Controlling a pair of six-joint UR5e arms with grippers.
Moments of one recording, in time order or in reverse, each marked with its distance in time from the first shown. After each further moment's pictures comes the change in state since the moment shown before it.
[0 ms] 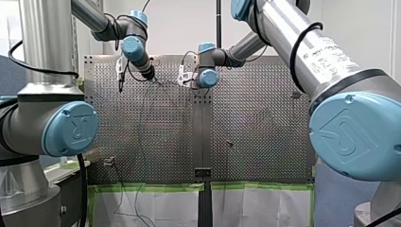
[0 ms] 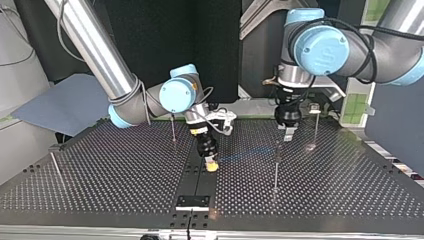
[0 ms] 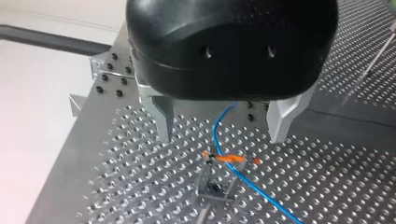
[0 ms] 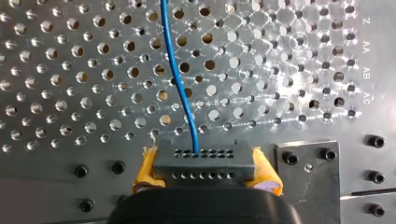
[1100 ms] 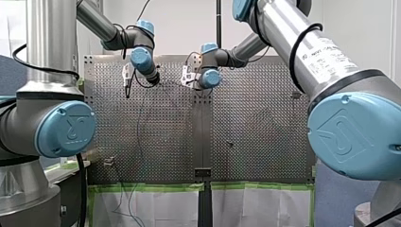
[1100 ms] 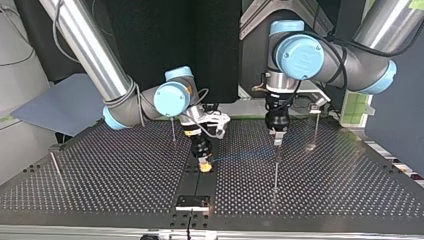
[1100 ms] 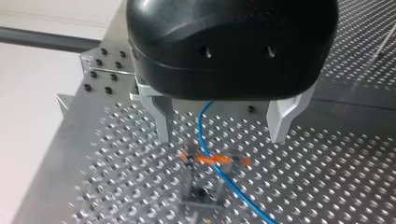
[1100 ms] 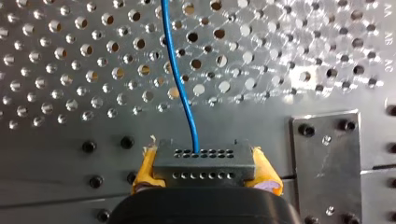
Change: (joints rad) left arm -0.055 -0.081 0.000 0.140 -0.074 0.019; right arm -0.025 0.000 0.001 0.031 0.000 0.034
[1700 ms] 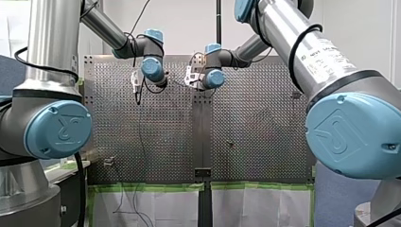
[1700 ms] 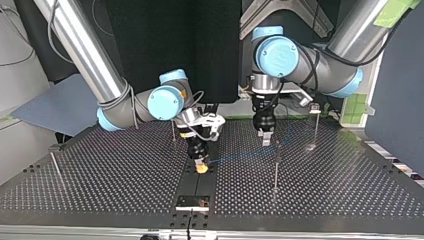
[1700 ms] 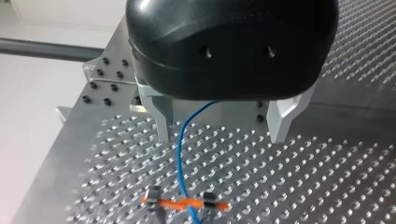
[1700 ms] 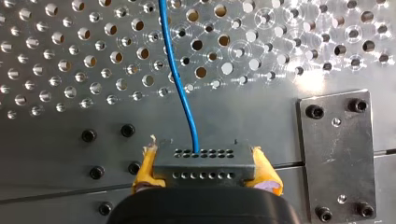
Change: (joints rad) left arm -0.079 -0.080 0.001 0.149 -0.104 -0.025; right arm -0.027 0.000 0.000 0.008 -0.046 0.031
